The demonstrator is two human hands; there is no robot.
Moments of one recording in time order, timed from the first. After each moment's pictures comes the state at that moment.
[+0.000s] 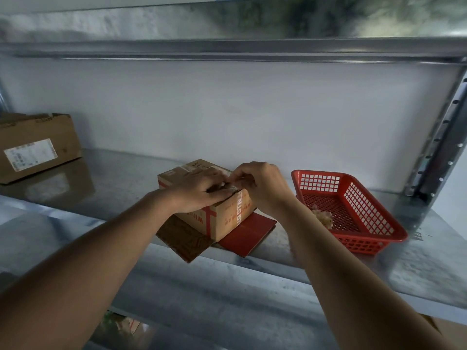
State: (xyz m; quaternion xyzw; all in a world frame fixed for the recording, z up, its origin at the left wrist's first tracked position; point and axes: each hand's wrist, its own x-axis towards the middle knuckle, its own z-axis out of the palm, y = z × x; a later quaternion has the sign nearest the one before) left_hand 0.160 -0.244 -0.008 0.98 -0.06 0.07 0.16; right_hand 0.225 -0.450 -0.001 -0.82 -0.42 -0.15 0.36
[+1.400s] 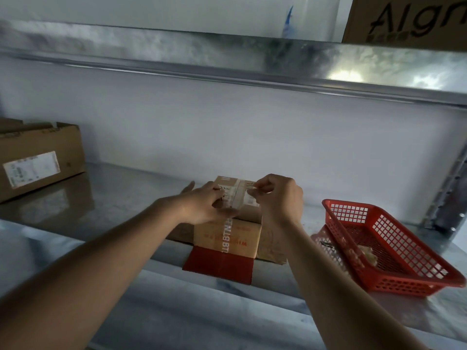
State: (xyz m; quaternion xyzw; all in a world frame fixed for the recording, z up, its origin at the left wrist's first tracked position) left_hand 0.178 -0.135 0.003 1.00 -0.01 0.01 0.08; right_hand 0.223 -0.339 0.007 -0.84 -0.15 -0.22 0.47
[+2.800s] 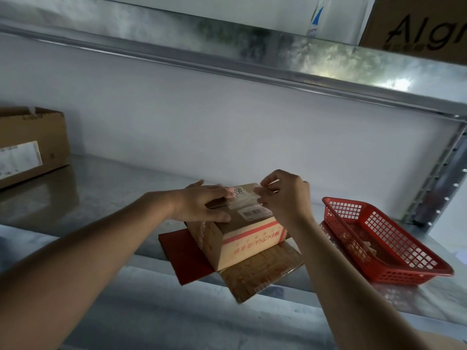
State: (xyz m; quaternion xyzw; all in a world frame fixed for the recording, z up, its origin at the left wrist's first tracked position) left_hand 0.165 -0.078 0.002 0.98 -0.13 -0.06 0.17; right_hand 0.207 -0.324 0.014 -0.85 -0.21 -0.20 0.44
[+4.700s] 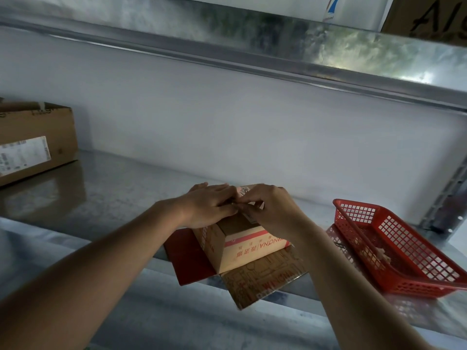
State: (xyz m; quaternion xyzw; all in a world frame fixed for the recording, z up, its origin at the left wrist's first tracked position) left_hand 0.177 -0.092 -0.018 0.97 -0.14 0.04 0.17; right_hand 0.213 -0.308 0.005 -0.88 -0.40 -0.11 0.24
